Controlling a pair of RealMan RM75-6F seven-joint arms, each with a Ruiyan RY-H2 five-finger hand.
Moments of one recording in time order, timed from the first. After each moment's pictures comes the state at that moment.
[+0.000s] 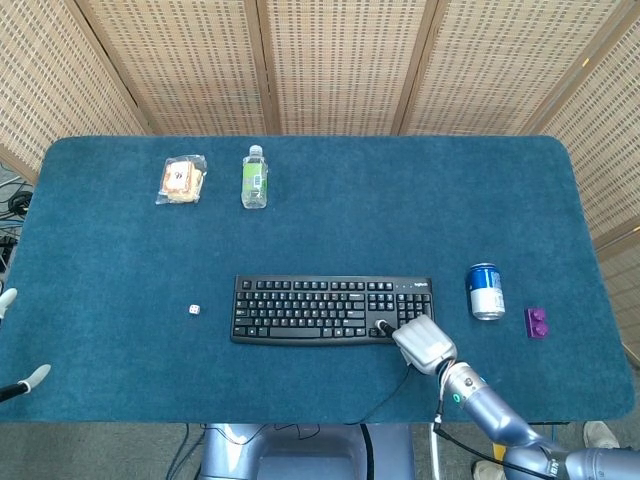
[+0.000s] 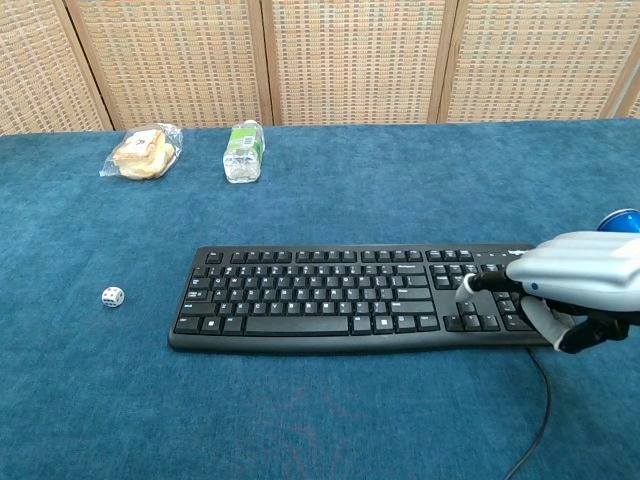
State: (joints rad) left arm 0.05 -1.00 -0.02 -1.81 1.57 1.63 0.05; right arm 0.64 -1.30 0.04 -1.86 -1.01 0.82 -0.73
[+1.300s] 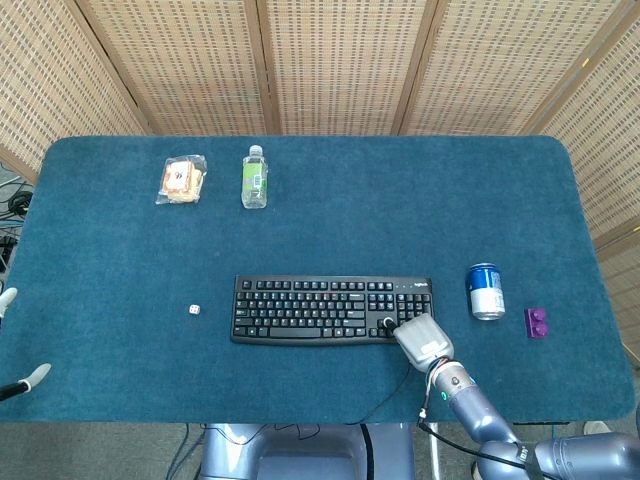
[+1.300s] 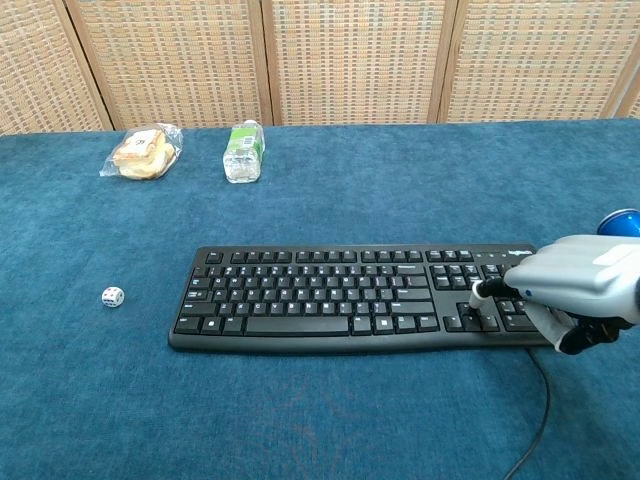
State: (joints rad) left arm 0.05 -1.00 -0.02 -1.81 1.56 1.63 0.05; right arm 0.80 -1.37 -0.07 -1.91 -0.66 1.03 -0.98
